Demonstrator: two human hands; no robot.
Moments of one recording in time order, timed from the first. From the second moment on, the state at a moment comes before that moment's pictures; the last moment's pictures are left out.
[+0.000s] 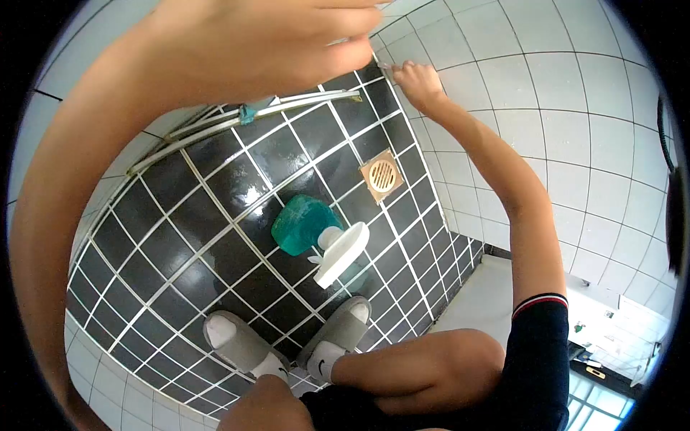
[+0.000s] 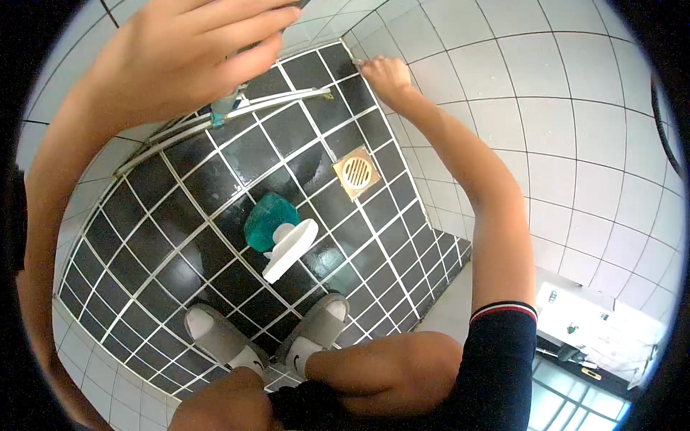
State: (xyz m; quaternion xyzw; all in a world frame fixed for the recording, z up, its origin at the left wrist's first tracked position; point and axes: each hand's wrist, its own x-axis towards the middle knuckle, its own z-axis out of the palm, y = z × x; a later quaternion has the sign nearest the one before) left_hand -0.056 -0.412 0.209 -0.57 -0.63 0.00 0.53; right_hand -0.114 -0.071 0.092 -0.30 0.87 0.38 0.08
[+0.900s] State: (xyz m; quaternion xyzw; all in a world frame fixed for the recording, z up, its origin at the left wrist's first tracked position) left_hand 0.020 -0.456 0.194 -0.49 -0.83 -0.03 0.27; right_hand -0.142 -0.069 0.098 -0.36 0.82 0.44 -0.02
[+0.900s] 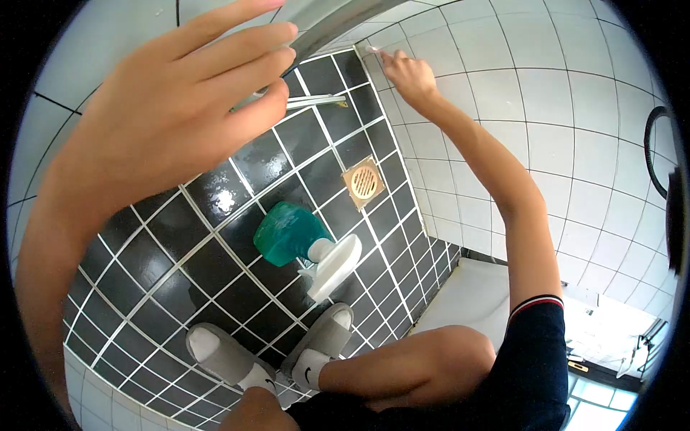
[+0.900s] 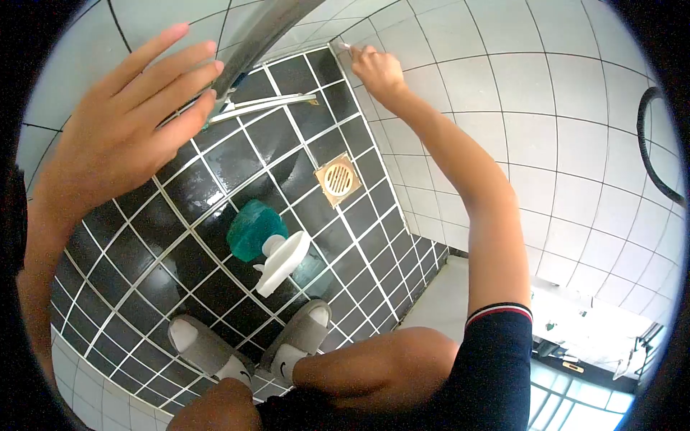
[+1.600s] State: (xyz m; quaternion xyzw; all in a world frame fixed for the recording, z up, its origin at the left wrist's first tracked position) left_hand 0.037 -0.445 0.193 -0.43 -0.84 -0.13 0.32; right_hand -0.096 -0.046 0.179 -0.26 0.83 0.46 -0.18
